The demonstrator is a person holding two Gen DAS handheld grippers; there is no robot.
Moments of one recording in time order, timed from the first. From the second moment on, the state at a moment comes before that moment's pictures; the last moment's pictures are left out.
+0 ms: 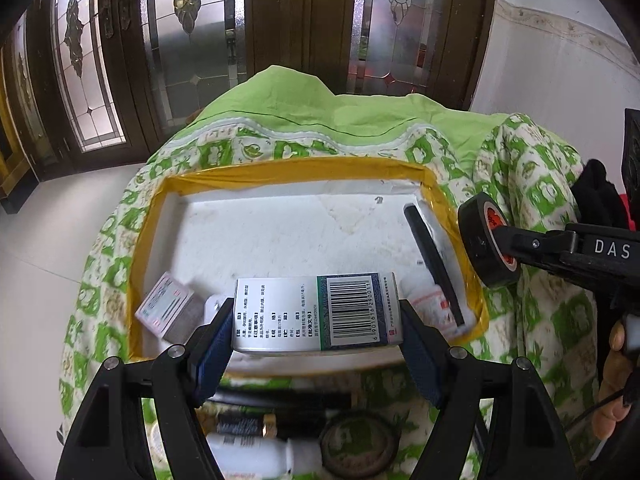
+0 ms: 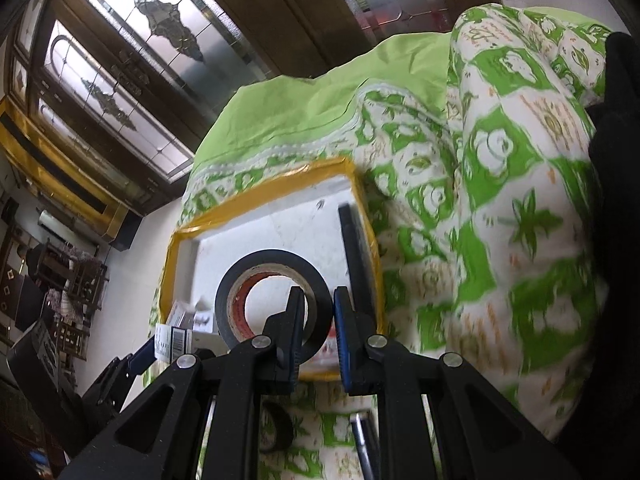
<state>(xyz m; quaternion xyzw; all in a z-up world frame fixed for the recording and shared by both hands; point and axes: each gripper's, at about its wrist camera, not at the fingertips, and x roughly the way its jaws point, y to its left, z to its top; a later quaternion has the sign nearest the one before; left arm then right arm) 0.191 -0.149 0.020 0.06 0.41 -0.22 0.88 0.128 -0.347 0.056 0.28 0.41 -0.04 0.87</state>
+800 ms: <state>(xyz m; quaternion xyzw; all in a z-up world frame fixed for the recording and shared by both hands) 0.209 -0.180 -0.034 0.12 0.44 -0.22 0.86 0.204 -0.330 0.018 0.22 0.44 -0.05 0.87</state>
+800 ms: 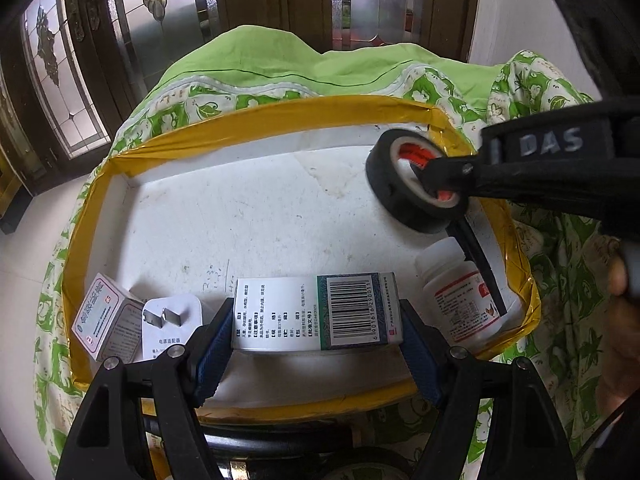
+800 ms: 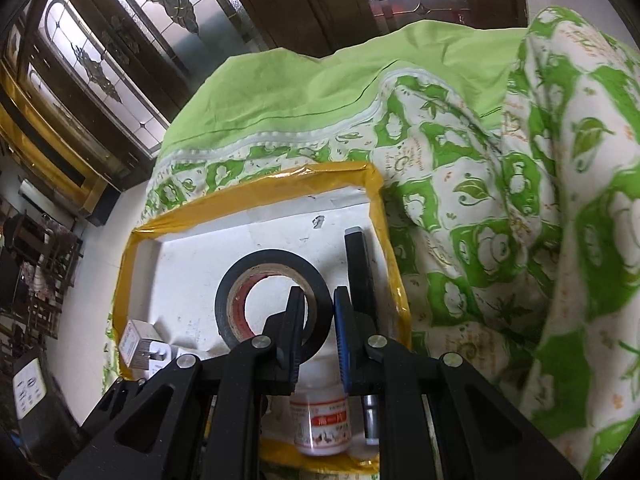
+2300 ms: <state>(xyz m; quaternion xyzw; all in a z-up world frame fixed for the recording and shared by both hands) 0.089 -0.032 -0.007 0.00 0.44 -0.15 0.89 0.092 -0.312 0.023 0.32 0.38 0.01 0.87</state>
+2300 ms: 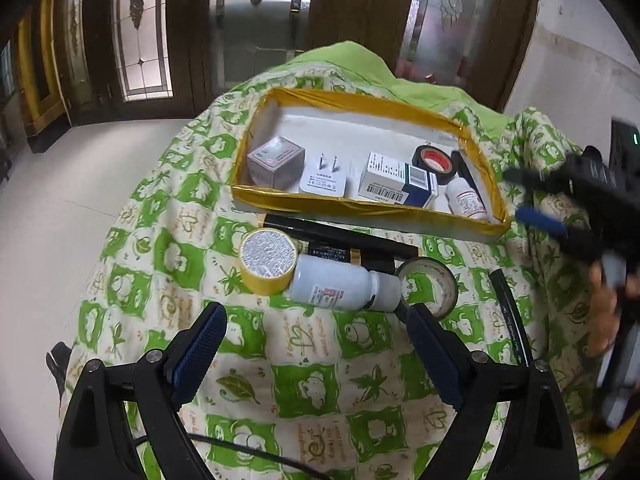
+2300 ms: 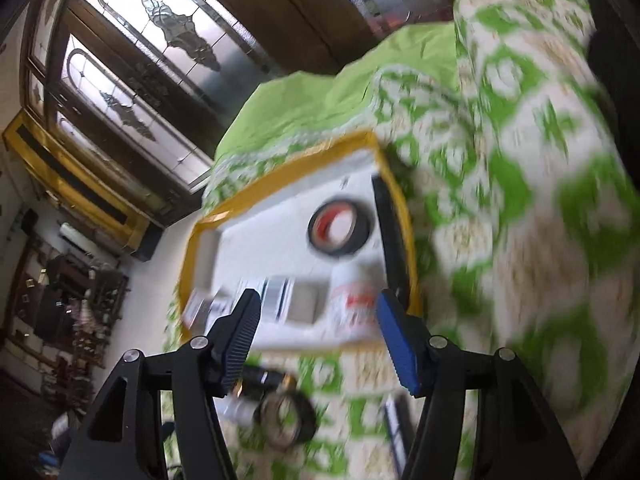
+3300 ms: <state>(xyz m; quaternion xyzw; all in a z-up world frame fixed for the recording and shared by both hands) 0.078 -0.047 -0.031 0.02 0.48 -0.16 0.86 0.090 -0.251 -0.015 0.22 0.49 0.04 0.84</state>
